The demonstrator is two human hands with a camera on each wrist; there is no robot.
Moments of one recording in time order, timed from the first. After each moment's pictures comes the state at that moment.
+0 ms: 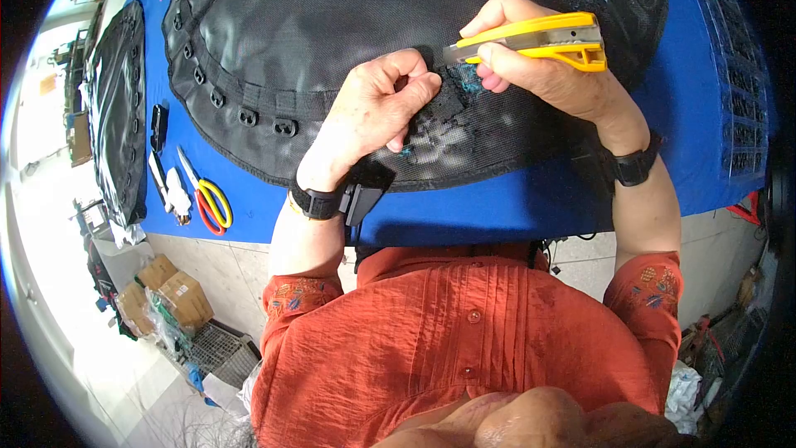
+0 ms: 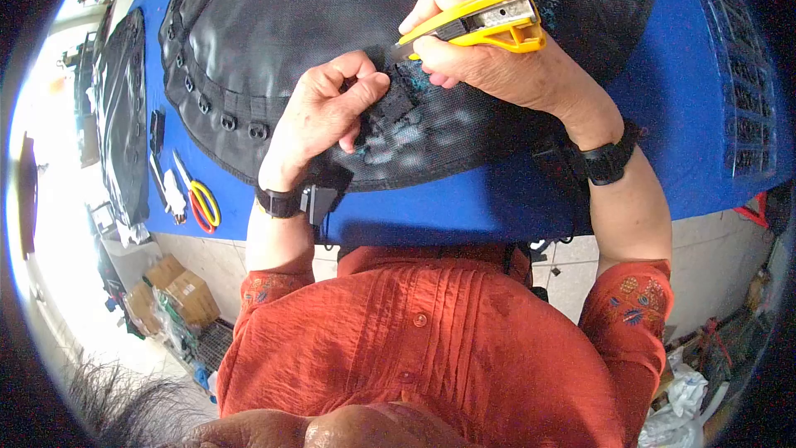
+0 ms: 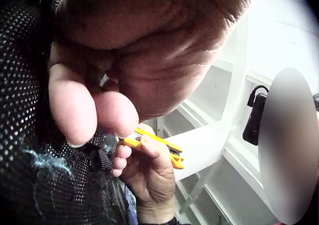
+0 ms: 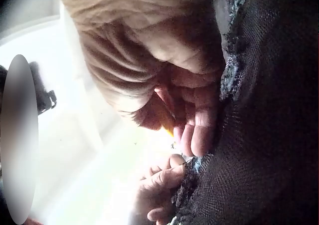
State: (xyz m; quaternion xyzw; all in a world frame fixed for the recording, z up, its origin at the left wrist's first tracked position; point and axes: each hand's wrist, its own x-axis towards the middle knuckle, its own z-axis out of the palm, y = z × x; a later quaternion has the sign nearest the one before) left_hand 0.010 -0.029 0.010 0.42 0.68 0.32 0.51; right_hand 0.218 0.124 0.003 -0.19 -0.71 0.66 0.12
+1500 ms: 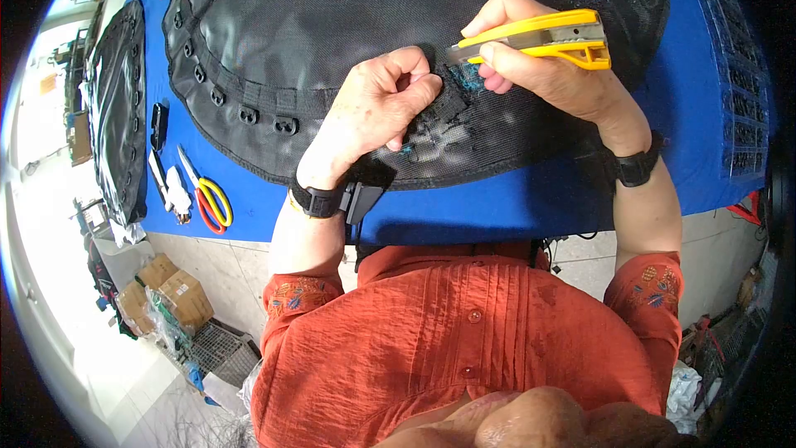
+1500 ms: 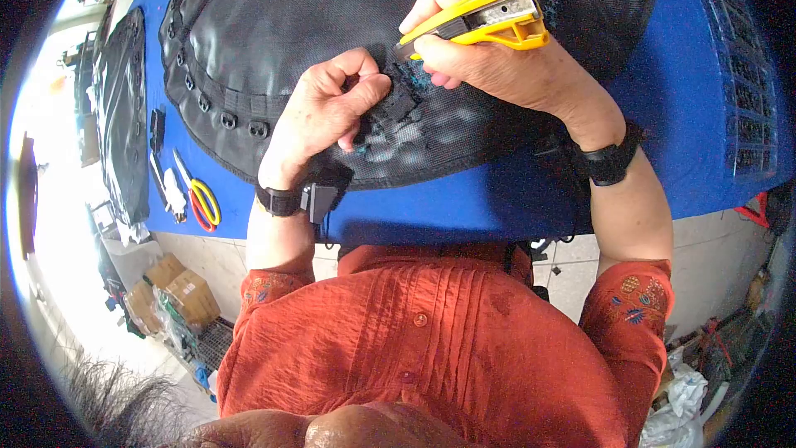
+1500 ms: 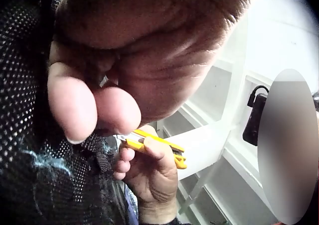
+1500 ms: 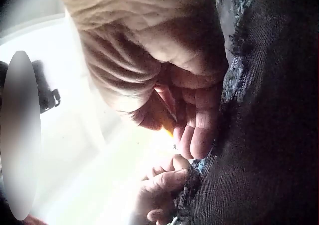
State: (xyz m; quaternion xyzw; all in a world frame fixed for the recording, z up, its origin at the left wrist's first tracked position) left_hand 0.011 -0.028 0.012 0.42 0.69 0.31 0.51; right_hand 0.218 0.121 0.004 -0.21 -0.71 0.67 0.12
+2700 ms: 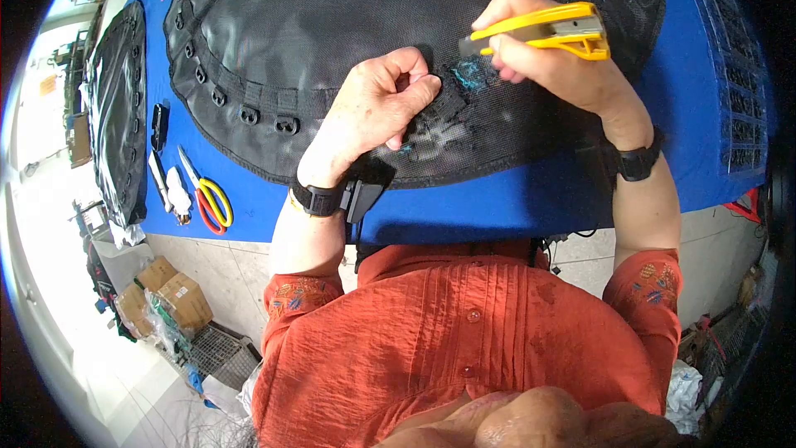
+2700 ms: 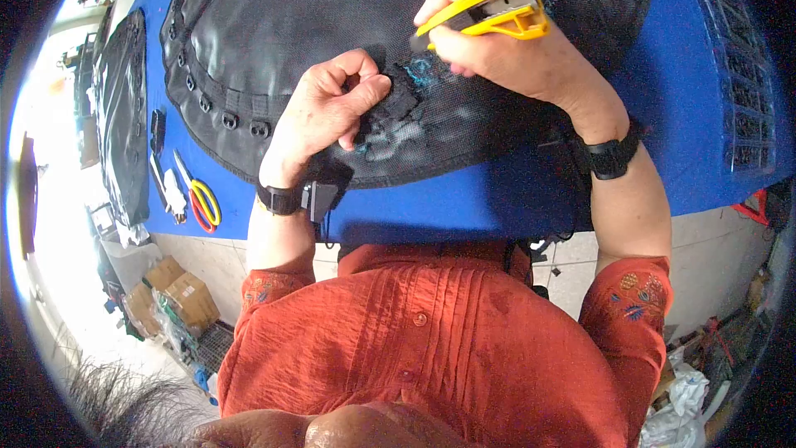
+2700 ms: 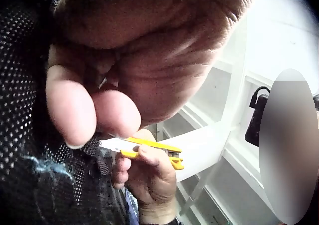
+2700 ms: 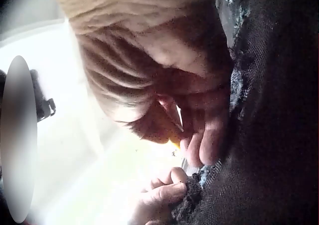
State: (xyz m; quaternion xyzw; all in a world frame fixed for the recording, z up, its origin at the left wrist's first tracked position) left_hand 0.008 -0.030 0.009 0.42 0.69 0.30 0.51; right_hand 0.223 0.129 0.004 -0.22 -0.75 0.61 0.13
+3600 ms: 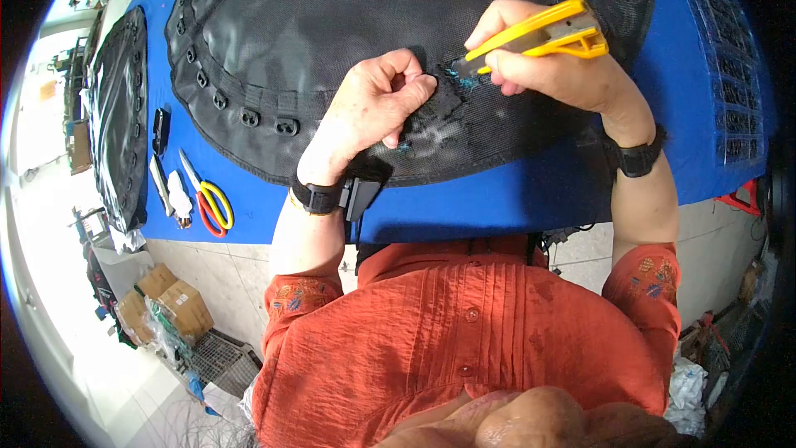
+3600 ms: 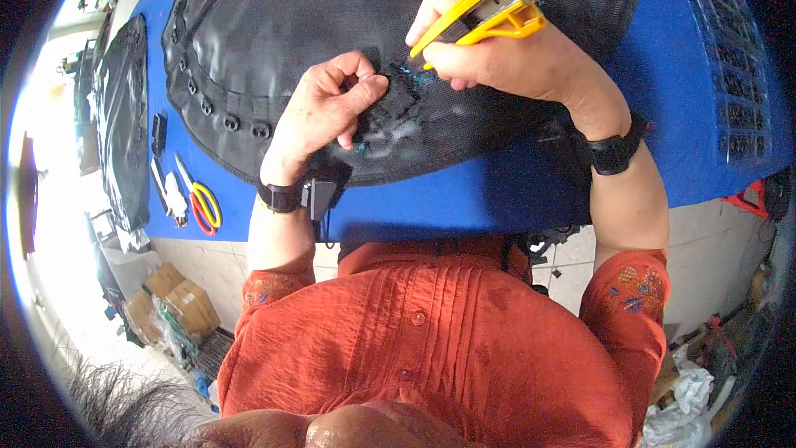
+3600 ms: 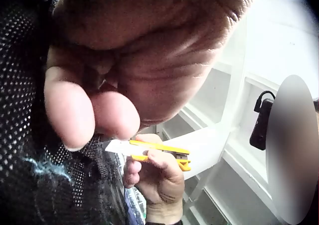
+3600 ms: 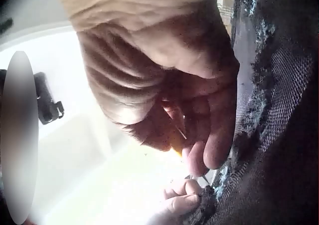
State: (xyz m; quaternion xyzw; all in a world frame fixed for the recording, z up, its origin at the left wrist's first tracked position) left_hand 0.009 -0.030 0.011 0.42 0.69 0.31 0.51; right_hand 0.229 0.121 0.030 -0.22 -0.74 0.63 0.08
